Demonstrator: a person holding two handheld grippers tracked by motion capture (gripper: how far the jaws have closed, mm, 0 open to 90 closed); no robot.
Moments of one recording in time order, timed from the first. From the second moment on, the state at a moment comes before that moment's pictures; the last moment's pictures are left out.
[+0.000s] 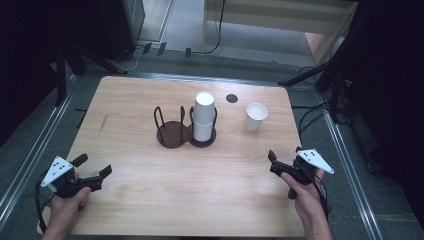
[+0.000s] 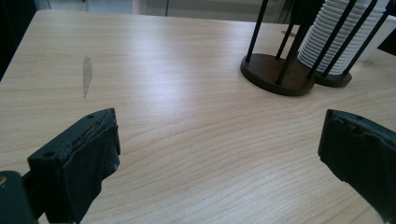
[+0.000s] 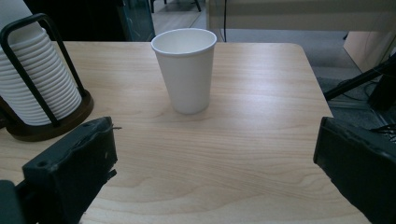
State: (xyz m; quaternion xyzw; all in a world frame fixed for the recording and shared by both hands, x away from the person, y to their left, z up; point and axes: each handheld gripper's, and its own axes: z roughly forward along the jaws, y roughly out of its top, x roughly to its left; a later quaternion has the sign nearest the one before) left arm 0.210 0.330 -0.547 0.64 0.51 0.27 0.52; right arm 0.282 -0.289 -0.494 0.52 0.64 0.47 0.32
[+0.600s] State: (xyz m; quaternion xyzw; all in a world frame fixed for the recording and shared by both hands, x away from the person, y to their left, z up) left arm 0.210 0.330 -0.547 0.64 0.51 0.27 0.51; right arm 0.257 -0.321 -0.506 0.54 0.63 0.45 0.33
